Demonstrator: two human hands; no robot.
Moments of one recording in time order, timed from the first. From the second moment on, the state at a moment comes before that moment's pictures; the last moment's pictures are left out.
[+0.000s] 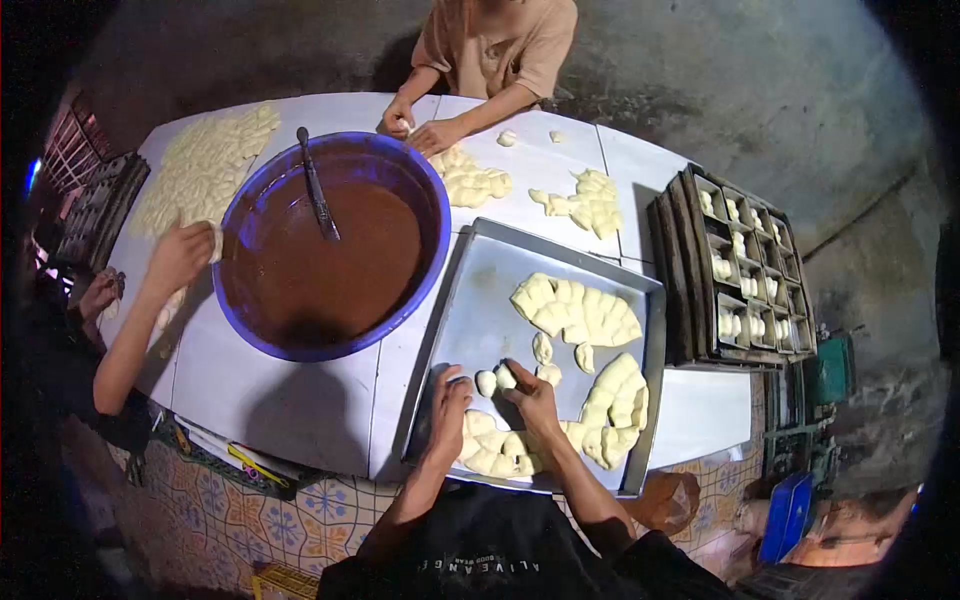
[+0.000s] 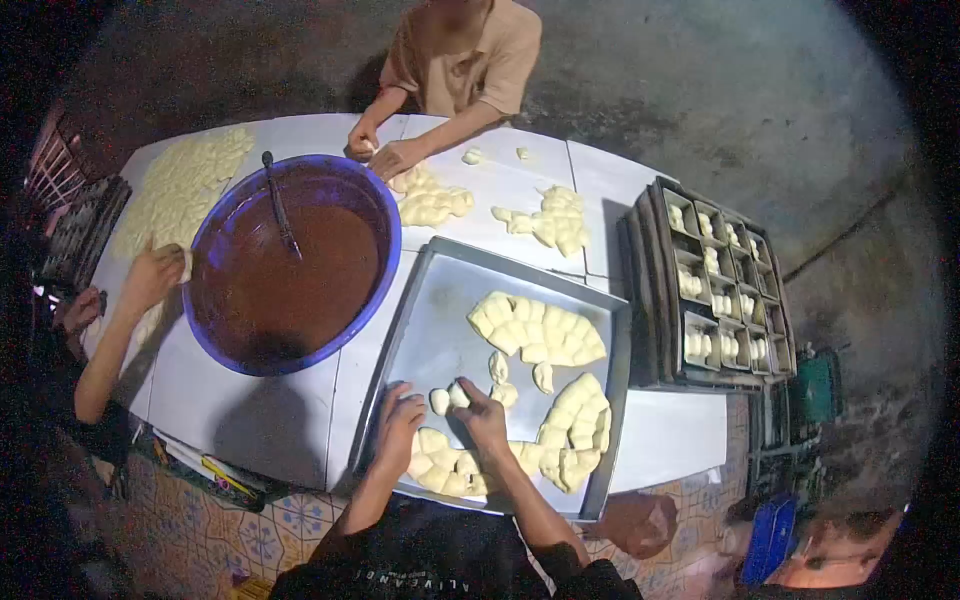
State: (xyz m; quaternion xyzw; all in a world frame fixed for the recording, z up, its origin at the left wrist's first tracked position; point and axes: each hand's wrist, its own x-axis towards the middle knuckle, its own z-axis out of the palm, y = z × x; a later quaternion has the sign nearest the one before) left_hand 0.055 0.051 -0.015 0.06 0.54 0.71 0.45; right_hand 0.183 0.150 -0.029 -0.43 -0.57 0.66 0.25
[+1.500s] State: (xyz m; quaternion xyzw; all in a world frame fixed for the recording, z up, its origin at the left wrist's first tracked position) left_hand 0.026 0.036 0.097 0.14 0.02 0.72 0.68; right_hand 0.180 0.124 0.033 -0.16 -0.60 0.76 0.21
